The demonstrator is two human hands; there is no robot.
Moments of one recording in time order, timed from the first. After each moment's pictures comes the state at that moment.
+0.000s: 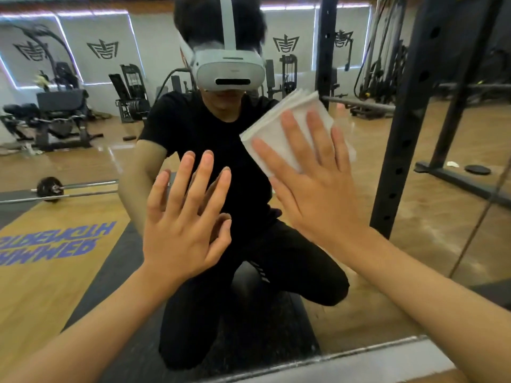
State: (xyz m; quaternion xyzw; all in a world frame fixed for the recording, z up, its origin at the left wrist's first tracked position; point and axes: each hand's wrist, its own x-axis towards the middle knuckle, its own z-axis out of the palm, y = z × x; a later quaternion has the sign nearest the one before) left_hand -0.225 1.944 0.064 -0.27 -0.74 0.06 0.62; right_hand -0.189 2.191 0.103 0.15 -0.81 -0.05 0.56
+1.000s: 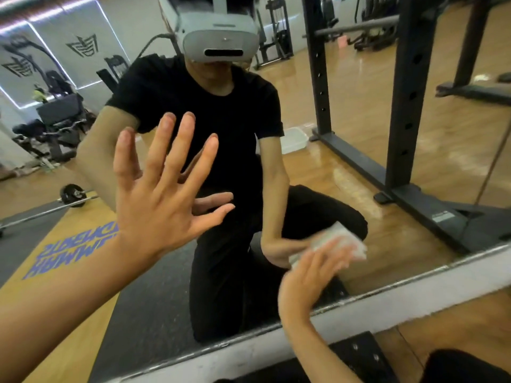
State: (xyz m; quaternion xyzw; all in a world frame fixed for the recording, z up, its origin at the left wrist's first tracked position) left_hand -0.235 1.932 0.063 -0.33 -0.69 0.20 0.62; right_hand -0.173 2.088 -0.160 -0.25 -0.63 0.57 0.46
